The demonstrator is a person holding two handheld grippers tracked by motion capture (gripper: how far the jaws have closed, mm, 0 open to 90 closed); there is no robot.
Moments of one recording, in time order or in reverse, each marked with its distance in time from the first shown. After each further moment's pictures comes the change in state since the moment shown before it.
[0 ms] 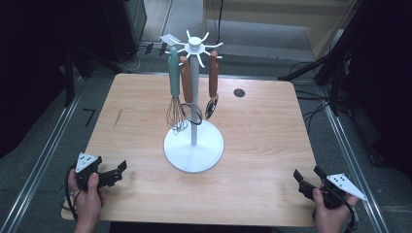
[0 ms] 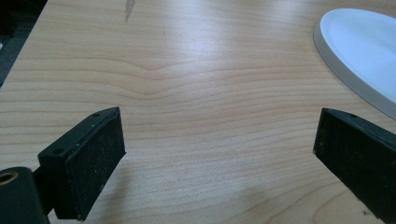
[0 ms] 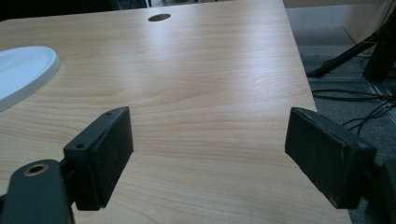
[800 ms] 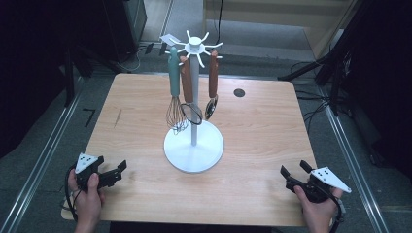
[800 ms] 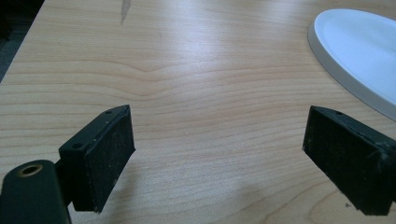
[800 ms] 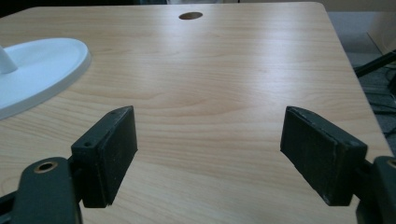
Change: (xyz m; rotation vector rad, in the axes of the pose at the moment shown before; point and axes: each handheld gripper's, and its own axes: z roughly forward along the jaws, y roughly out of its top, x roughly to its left) left arm -0.001 -0.001 -0.001 -0.007 -0.015 0.012; right arm 0.032 0.009 0.017 0.021 0.060 -0.063
